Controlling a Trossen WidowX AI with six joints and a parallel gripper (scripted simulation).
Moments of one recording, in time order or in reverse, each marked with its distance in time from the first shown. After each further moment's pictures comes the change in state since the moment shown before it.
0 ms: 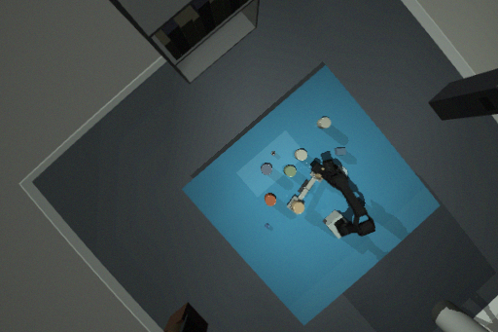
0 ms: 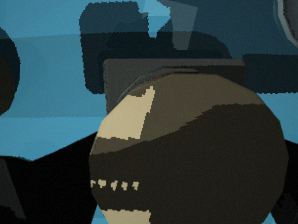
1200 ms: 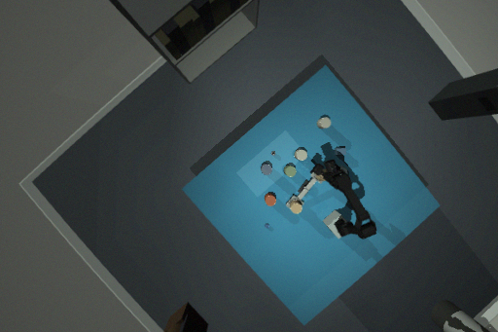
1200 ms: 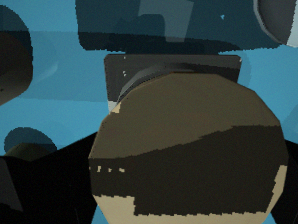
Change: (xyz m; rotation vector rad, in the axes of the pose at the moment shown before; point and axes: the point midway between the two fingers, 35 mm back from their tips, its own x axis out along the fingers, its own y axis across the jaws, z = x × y) arm -0.041 0.001 -0.005 -0.007 0.021 -0.015
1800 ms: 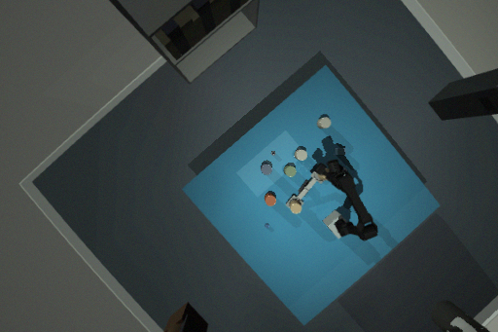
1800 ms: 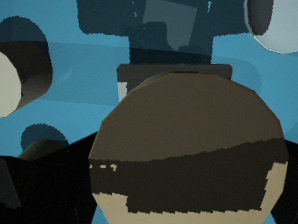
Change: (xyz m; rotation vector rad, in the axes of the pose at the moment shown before) arm -0.027 0.001 0.006 0.008 -0.022 0.018
